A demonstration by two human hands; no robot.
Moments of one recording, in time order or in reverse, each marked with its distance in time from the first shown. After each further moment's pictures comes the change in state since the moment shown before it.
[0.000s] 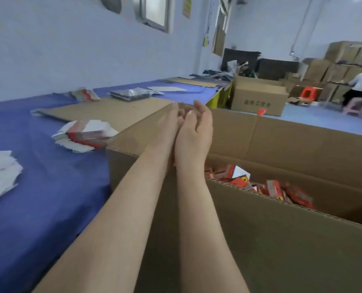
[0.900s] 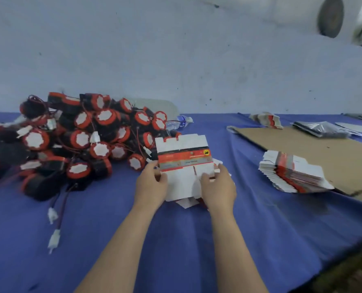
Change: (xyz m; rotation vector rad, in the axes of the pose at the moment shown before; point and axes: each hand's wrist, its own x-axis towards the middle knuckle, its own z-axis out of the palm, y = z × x) left_hand -0.106 -0.056 -0.439 0.630 1.092 0.024; right_hand -0.190 0.128 0.306 -0.552 -0.797 0.090
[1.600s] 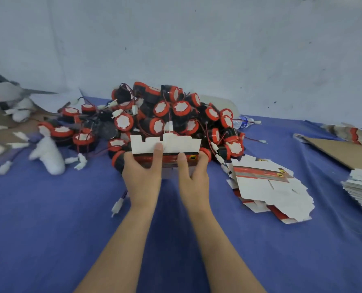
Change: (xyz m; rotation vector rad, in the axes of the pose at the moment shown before) left_hand -0.010 -0.049 -0.129 -0.265 0.654 -0.032; right_hand -0.111 -0.078 0.124 0.613 -0.462 -0.367
